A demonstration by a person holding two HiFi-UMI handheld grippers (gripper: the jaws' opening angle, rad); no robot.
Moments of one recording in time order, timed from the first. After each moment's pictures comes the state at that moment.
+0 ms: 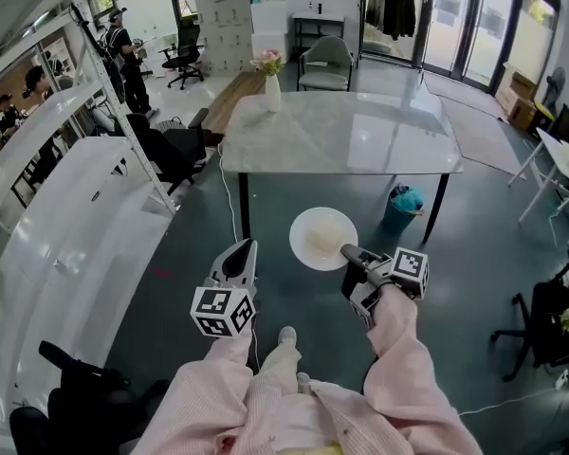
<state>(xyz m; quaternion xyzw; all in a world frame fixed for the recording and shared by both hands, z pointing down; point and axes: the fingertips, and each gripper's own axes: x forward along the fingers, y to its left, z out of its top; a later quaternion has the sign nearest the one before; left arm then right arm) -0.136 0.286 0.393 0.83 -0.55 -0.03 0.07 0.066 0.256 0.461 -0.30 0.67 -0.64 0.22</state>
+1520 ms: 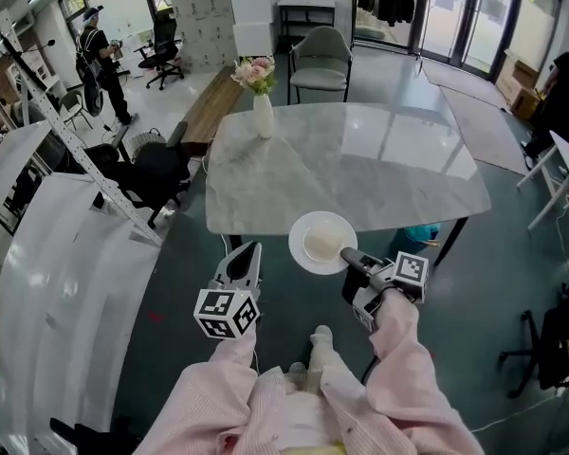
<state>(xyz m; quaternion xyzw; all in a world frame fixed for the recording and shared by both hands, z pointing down) -0.163 -0.053 0.419 0.84 -0.52 -0.02 0.12 0.029 -0.062 0.486 -0.30 0.65 -0.66 0.24</state>
